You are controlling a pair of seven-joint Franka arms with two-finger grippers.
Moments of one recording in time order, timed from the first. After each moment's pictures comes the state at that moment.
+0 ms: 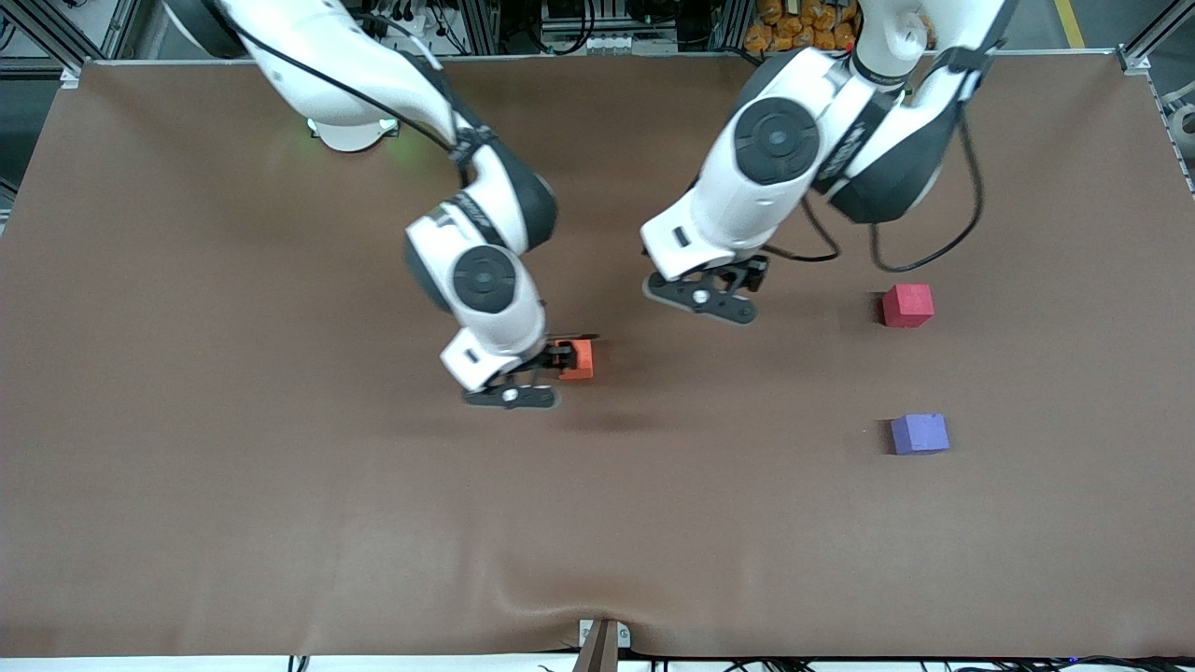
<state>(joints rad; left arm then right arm) -0.38 0.40 -0.35 -1.46 -0.01 1.79 -0.39 0.46 0.65 0.14 -1.35 -0.06 1.96 0.64</state>
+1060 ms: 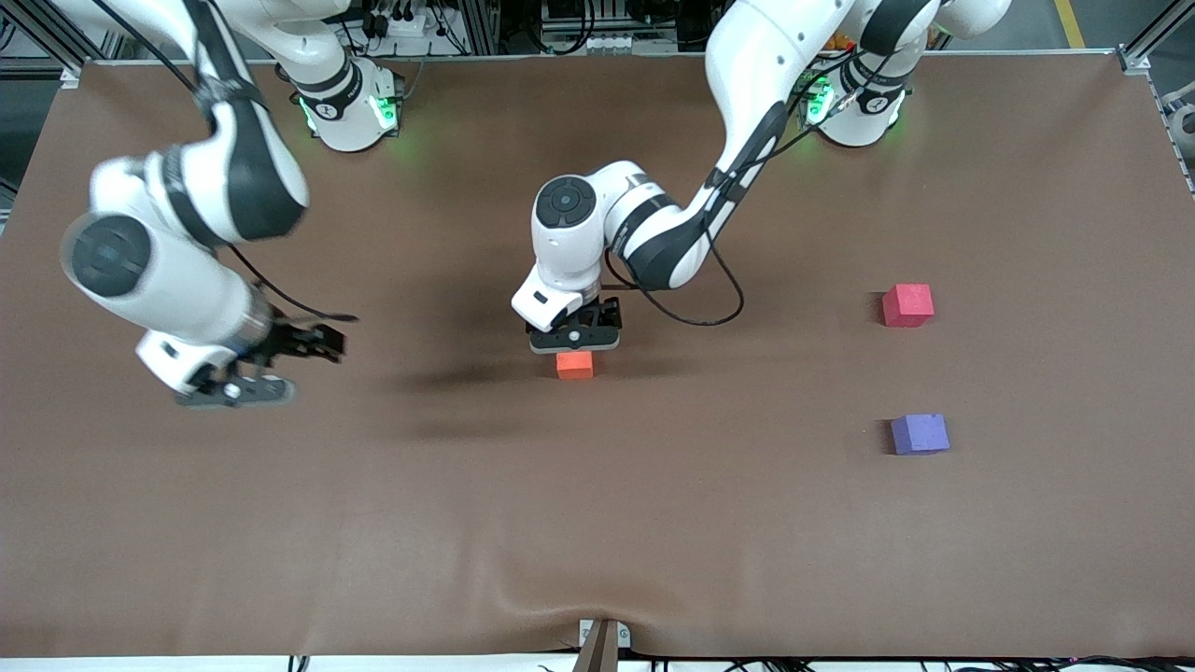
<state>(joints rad) -0.82 0.83 -0.07 -1.30 0.13 2.25 -1.04 0.04 0.20 0.13 -1.76 -0.06 1.91 0.12</state>
